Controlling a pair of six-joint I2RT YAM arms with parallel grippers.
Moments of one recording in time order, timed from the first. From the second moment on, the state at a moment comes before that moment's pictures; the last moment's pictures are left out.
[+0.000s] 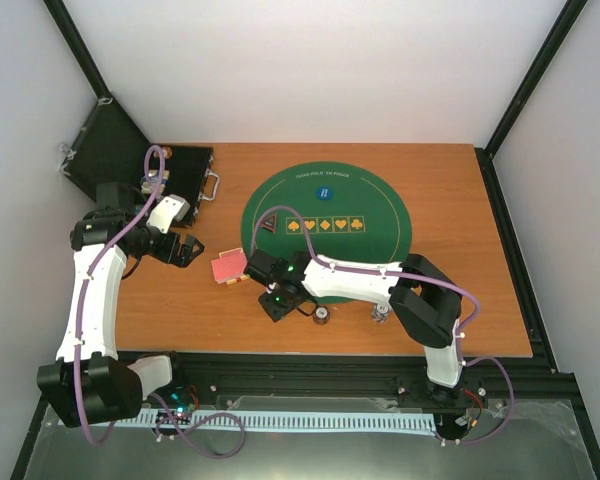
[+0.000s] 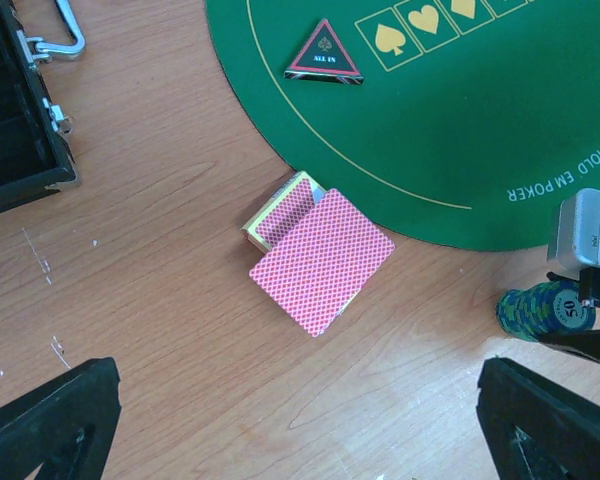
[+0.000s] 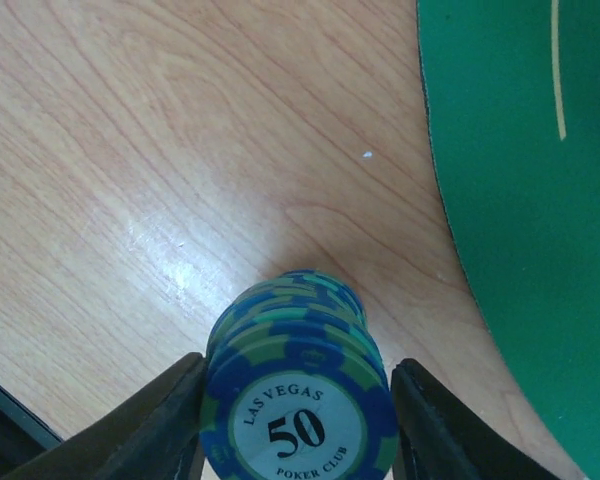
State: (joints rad) left arm 0.18 1.15 1.16 -1.10 0.48 0.49; right arm 1.12 1.93 1.40 -0.75 0.01 0.39
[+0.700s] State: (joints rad) left arm 0.18 1.16 1.16 -1.10 0.48 0.49; right arm 1.12 1.93 1.44 -0.78 0.01 0.39
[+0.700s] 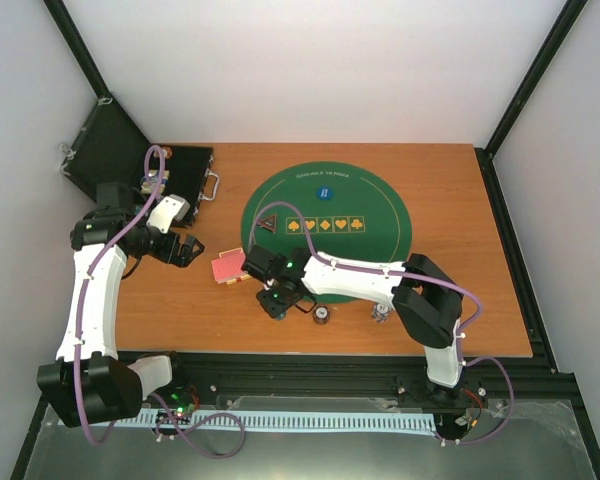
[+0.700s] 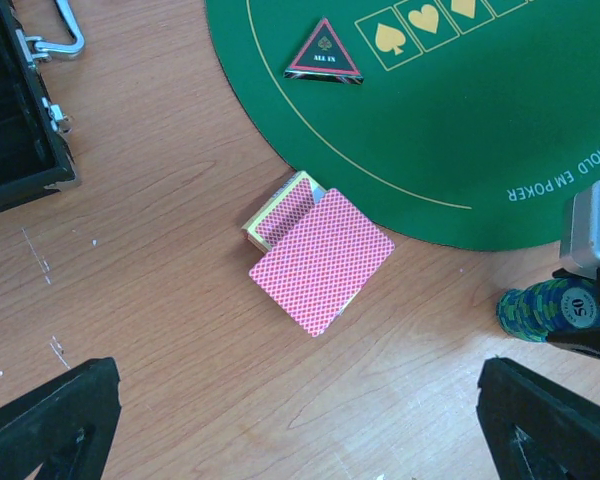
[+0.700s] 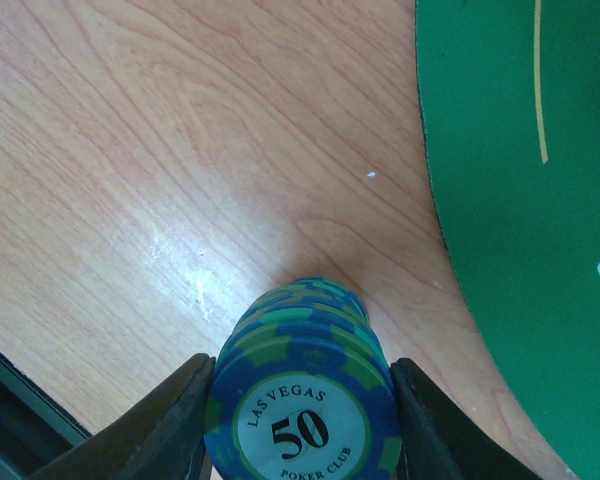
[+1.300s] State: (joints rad) left arm 0.18 1.19 1.17 -1.10 0.50 0.47; right arm 0.91 2.11 1.89 -0.89 0.05 0.29
